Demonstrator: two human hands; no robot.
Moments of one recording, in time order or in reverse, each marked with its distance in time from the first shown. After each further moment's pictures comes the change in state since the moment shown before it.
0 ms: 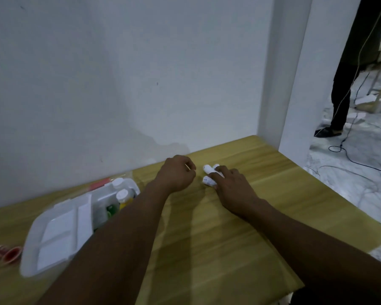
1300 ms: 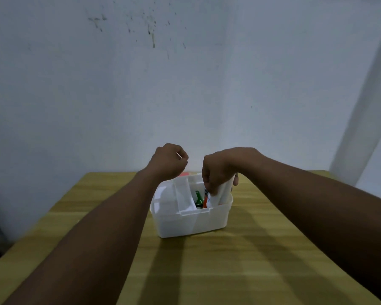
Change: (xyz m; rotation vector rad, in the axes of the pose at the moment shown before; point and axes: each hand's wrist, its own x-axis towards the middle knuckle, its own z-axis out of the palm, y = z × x) left_hand -0.140 -0.100 -0.185 0.023 0.358 -0.138; right_hand 0.081 -0.277 -0.168 -0.146 -0.827 -0.243
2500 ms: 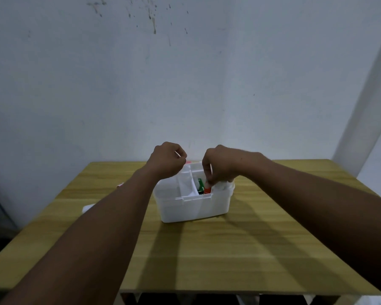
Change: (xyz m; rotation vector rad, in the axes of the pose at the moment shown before) left_hand -0.022 -0.016 0.007 -0.027 -0.034 -0.066; right_hand -0.010 -0.005 0.033 0.084 0.233 -0.054
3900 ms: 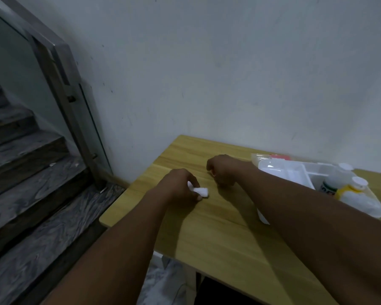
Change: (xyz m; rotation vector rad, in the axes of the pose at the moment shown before) left_hand -0.102 -0.198 -0.078 0.155 -0.178 -0.366; right_hand 0.180 -0.191 0.105 -0.026 -0.078 -0.236
